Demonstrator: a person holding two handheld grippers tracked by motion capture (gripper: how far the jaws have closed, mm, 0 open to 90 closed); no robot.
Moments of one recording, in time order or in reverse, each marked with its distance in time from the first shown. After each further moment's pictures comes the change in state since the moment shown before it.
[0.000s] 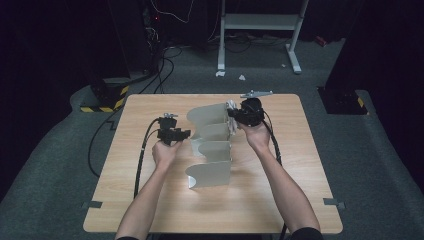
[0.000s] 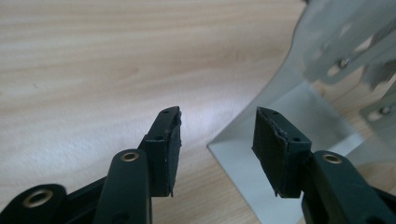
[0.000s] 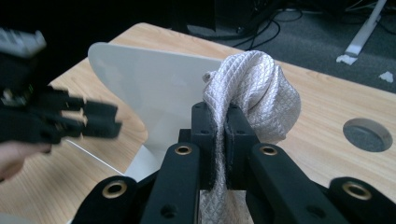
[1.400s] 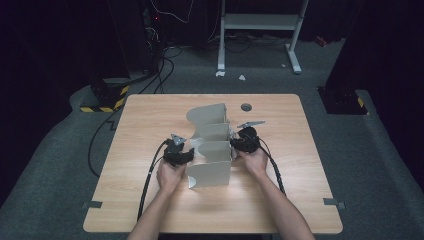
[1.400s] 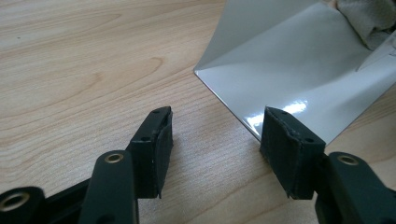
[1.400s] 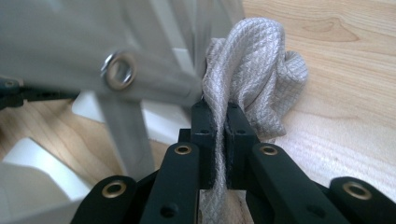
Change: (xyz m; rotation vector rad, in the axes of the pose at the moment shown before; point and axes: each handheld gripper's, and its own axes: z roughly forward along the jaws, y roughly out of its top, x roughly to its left) left arm -0.029 -0.067 0.012 -0.084 0.133 0.153; right arm -0.005 -0.101 0.043 0.188 0.004 0.074
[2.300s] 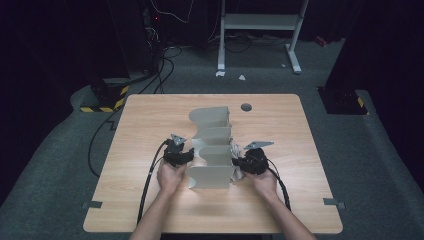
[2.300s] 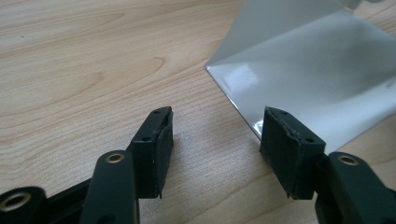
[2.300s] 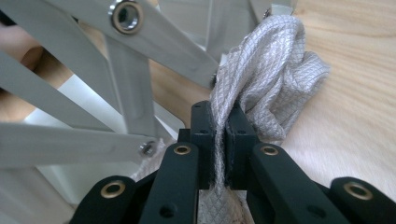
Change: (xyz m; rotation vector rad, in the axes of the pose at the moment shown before) left arm -0.001 0.000 0.000 0.000 0.010 -0.005; right arm 0.024 -0.059 -0.043 -0.006 0.065 -0.074
